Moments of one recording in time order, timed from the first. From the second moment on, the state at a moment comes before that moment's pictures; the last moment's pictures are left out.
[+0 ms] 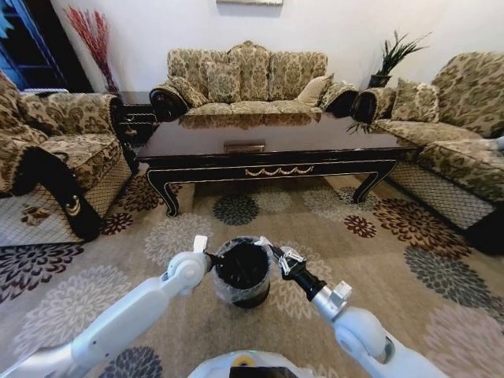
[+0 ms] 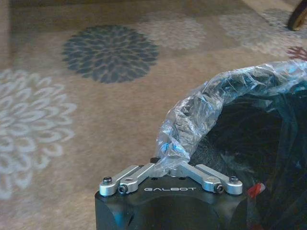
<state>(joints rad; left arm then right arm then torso) 0.65 -0.91 0.31 -1.99 -1.45 0.71 -0.88 -1.51 0.80 0.26 2.21 0.47 0.07 -0.04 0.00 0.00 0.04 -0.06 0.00</state>
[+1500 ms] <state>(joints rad) 0.63 -0.93 0.37 -1.97 -1.47 0.70 -0.91 -1.49 0.74 0.30 2.36 0.53 -0.36 0.11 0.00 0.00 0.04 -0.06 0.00</state>
